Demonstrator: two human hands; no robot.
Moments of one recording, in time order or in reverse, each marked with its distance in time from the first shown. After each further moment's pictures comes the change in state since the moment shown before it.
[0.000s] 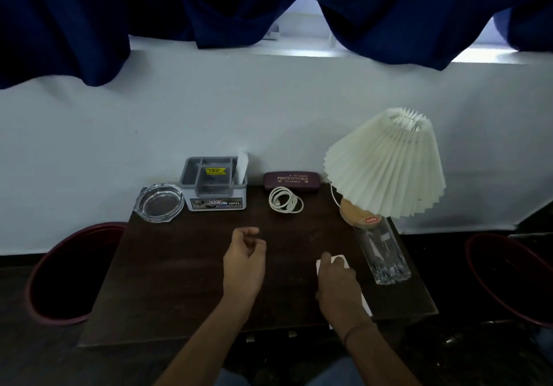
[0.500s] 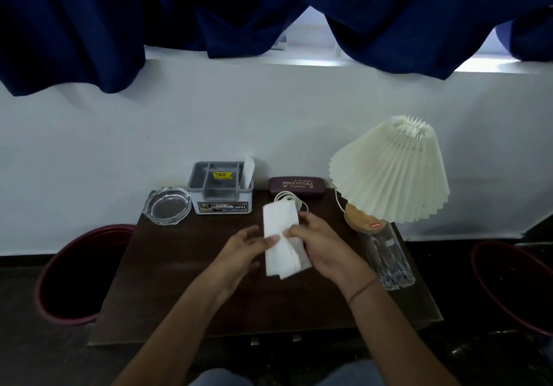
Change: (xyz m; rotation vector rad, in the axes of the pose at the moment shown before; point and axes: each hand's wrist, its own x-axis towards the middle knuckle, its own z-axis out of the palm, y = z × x) left_hand 0.021 0.017 -0.027 -0.210 -0.395 -0.305; right_hand 0.038 -0.037 -0.056 1.419 -0.410 -0.078
